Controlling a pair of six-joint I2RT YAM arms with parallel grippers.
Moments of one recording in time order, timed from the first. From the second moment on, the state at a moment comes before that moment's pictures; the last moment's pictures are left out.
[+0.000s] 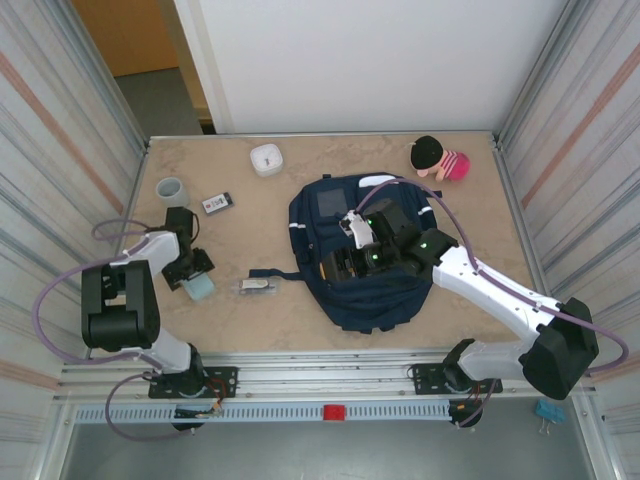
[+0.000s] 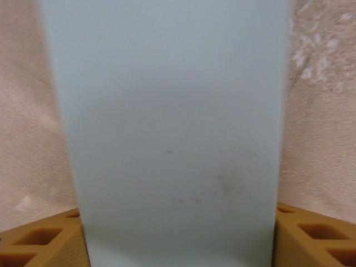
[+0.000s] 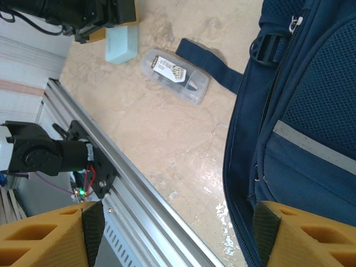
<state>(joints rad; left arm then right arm) 0.06 1.54 0.82 -0.68 -0.15 -0.50 0.74 1.25 1.00 -0.58 -0.45 0.49</state>
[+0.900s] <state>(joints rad) -0.40 0.84 0.65 -0.56 0.16 -1.15 0.96 1.22 0.73 0.05 -0.22 0.73</state>
